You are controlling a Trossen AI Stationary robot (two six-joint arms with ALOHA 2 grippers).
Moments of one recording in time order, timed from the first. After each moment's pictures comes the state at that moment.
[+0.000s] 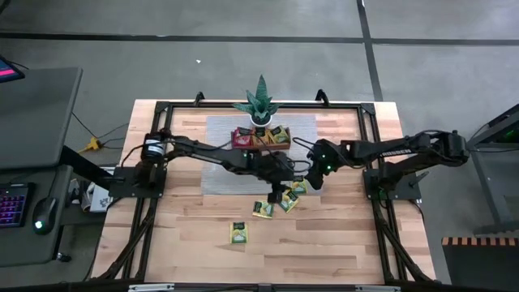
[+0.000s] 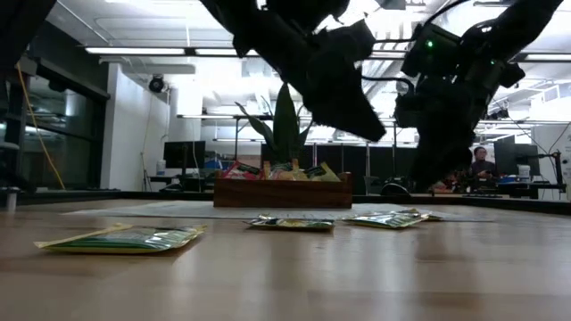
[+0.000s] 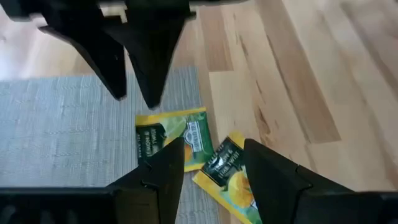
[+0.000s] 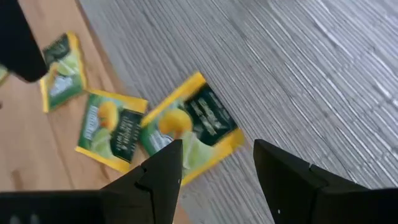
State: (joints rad) left arm -0.02 2.00 1.47 -0.17 0.09 0.06; right arm -0.21 1.27 0.52 -0.20 -0.18 0.50
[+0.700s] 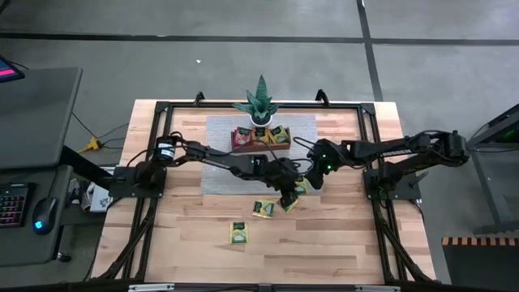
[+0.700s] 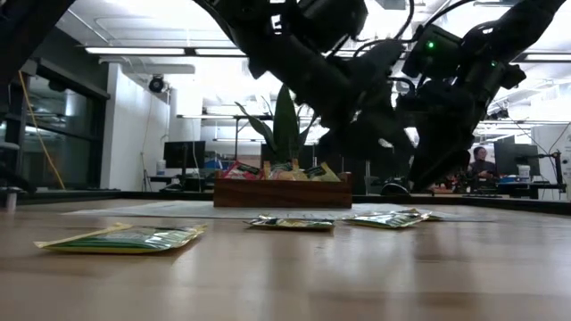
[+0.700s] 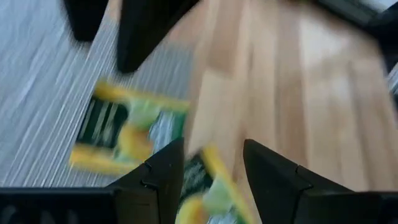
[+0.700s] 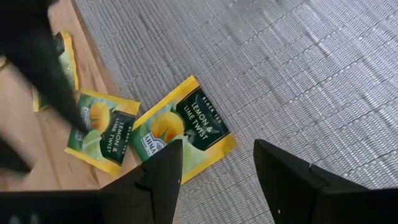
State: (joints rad) left arm -0.04 2.12 1.53 -0.10 0.11 -0.39; right arm -0.21 1.27 0.51 -0.18 -0.16 0.46
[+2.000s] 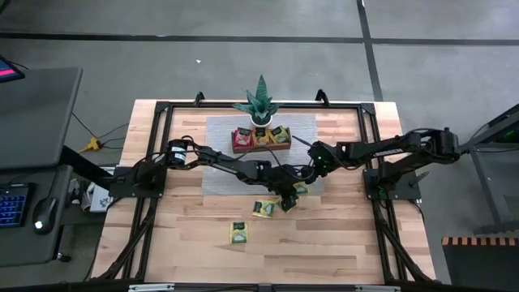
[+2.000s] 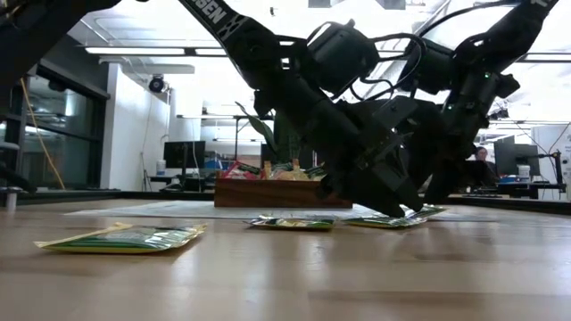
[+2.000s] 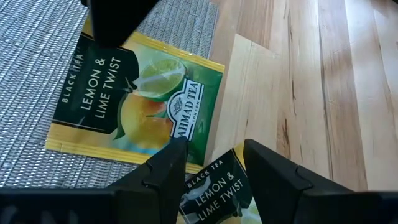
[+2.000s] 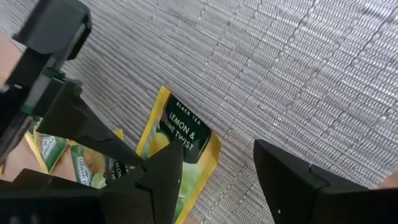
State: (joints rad) left arm -0.04 2.26 1.53 -0.01 0.10 -0.42; right arm -0.21 1.36 0.51 -0.16 -0.16 0.89
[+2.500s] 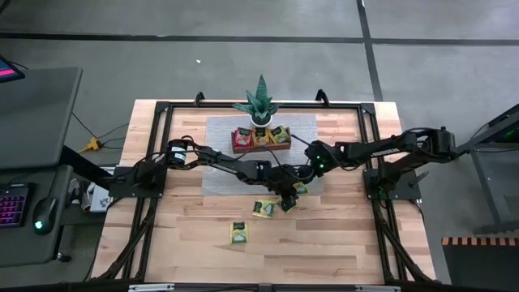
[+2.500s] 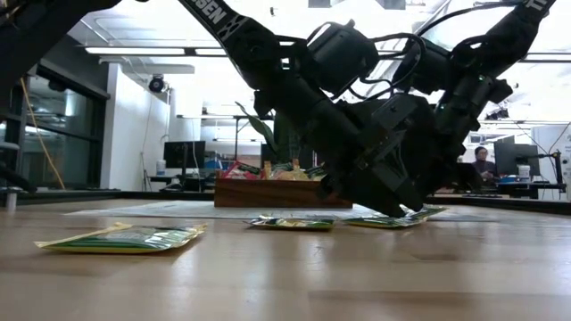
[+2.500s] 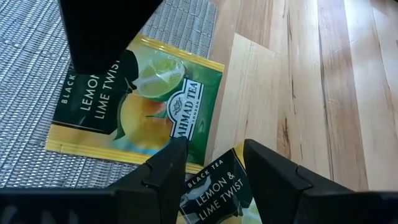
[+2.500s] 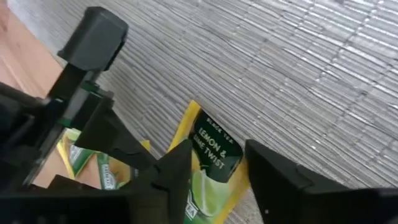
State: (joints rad) left arm -0.04 2.26 1.53 -0.01 0.10 -0.42; right arm -0.21 1.41 0.51 -0.04 -0.20 0.89
